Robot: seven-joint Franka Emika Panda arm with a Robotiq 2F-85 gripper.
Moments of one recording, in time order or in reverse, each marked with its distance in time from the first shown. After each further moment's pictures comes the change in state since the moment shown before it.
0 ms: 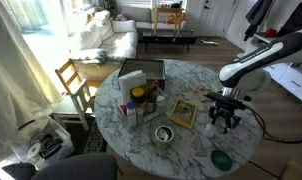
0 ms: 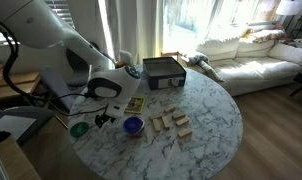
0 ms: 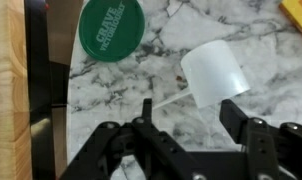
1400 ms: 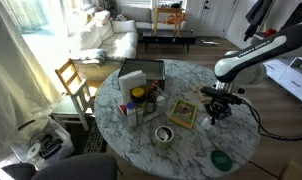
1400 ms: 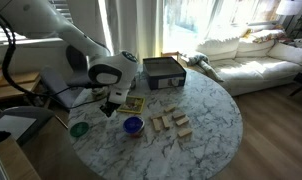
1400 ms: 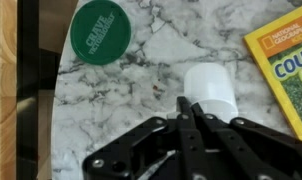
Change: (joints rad) arm 0.060 -0.032 0.003 0.056 -0.075 -0.005 0.010
